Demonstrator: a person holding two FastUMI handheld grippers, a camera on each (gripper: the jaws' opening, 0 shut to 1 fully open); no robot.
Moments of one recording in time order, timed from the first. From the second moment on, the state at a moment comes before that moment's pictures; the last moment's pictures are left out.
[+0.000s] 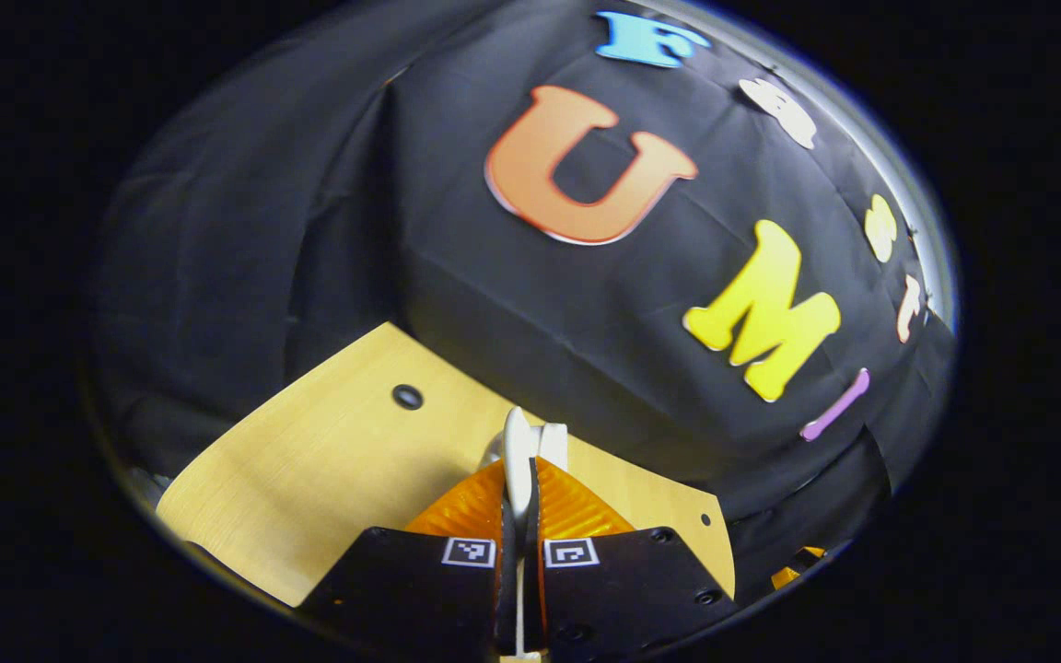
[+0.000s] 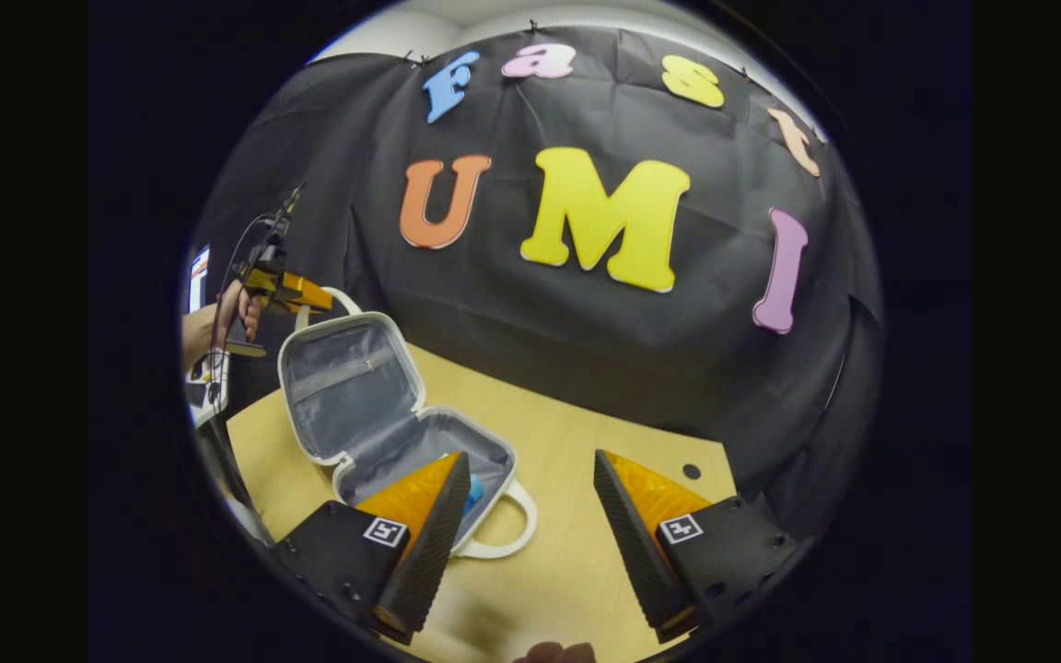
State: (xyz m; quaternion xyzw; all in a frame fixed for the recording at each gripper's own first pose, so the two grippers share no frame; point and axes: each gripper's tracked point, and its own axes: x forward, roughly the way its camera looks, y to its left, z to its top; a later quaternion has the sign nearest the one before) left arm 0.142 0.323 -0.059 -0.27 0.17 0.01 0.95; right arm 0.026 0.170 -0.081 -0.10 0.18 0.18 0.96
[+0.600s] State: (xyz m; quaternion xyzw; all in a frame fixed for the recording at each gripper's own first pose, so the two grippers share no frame) left arm 0.124 0.042 -0.071 -0.12 0.21 -0.09 0.97; right arm 0.029 0.028 -0.065 -0.06 0.15 0.11 0.98
